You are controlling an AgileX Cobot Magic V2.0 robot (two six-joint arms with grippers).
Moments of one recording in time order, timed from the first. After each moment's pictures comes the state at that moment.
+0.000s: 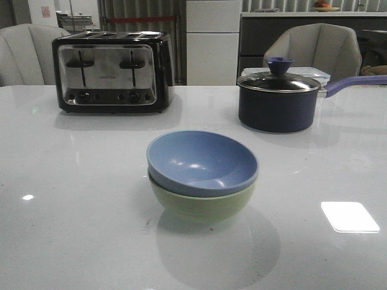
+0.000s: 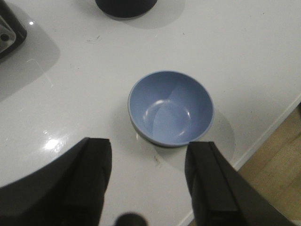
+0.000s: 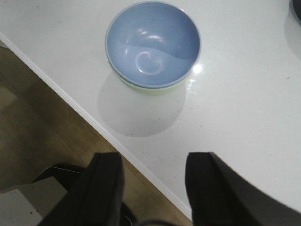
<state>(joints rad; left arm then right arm) -0.68 1.04 -1.05 -0.08 0.78 0.18 0.51 0.77 -0.75 0.19 0.81 -0.21</state>
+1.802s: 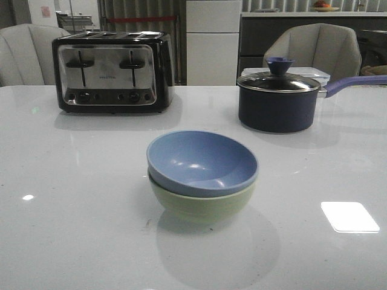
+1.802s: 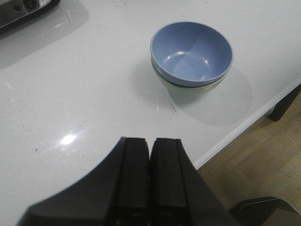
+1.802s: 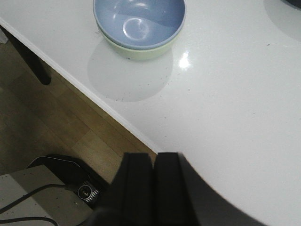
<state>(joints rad) -0.68 0.65 -0.72 0.05 0.79 0.05 0.51 0.55 -0.67 0.12 0.95 -0.14</state>
